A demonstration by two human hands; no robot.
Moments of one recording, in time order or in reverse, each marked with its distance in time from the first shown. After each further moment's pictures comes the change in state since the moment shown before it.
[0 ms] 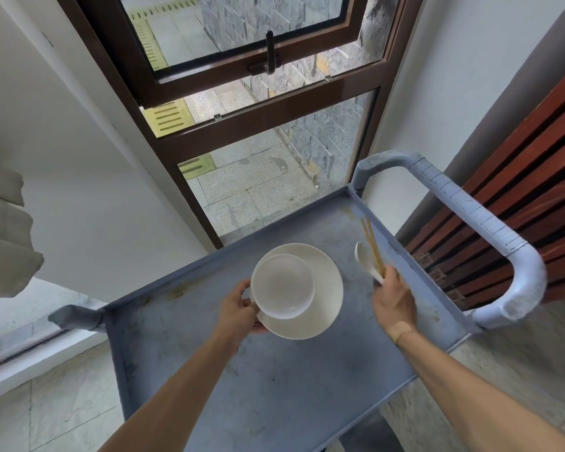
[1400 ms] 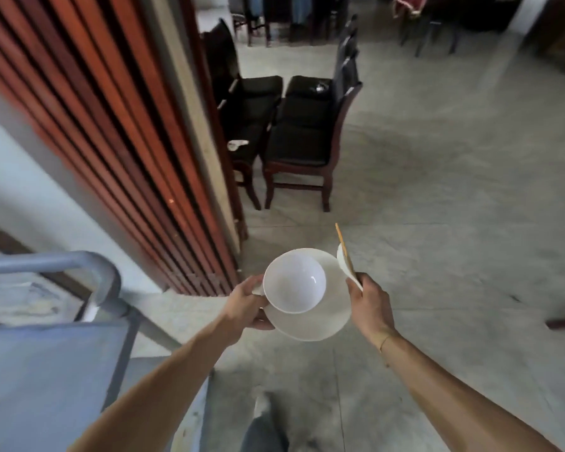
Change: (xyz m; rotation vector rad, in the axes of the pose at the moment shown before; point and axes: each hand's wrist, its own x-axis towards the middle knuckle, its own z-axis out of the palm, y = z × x) left_hand -0.288 -0.105 0.490 0.761 -1.030 0.165; right_hand -0.355 0.386 -0.294 0.533 0.697 0.797
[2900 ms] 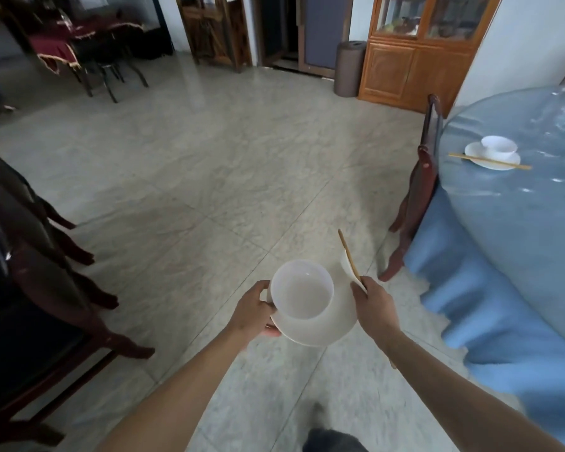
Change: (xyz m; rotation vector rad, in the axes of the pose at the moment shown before) left_hand 0.412 0.315 0.534 0.632 -0.771 0.152; right_hand 0.390 0.159 -0.353 0.109 0.728 0.538
